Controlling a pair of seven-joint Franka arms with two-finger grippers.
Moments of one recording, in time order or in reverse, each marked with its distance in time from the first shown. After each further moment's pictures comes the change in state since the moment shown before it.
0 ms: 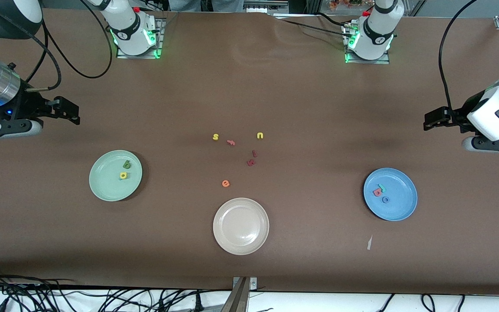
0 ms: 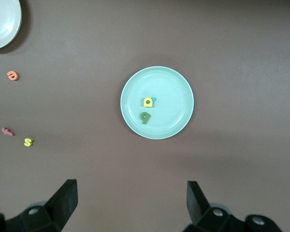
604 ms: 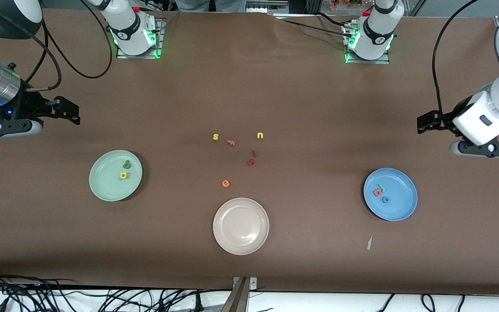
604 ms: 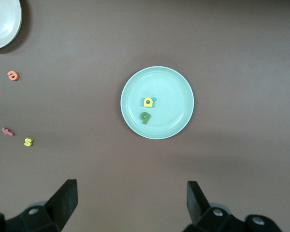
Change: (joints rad) left arm 0.013 0.014 -0.038 0.024 0.004 -0.011 -0.013; right arm 0.000 0.000 0.000 0.000 0.000 0.000 0.000
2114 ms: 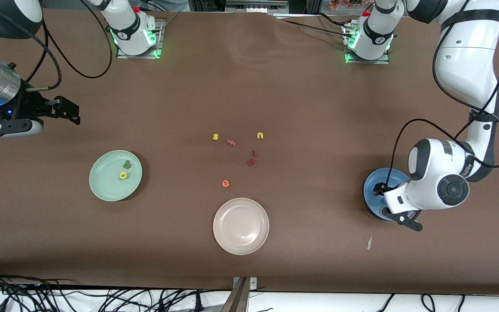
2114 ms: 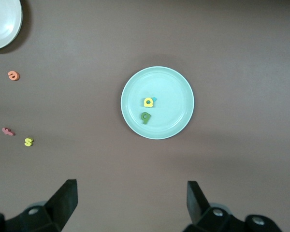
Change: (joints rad) left arm 0.174 0.553 -0.200 0.055 0.111 0.513 0.313; right arm 0.000 -0.001 0.001 0.000 0.000 0.000 0.000
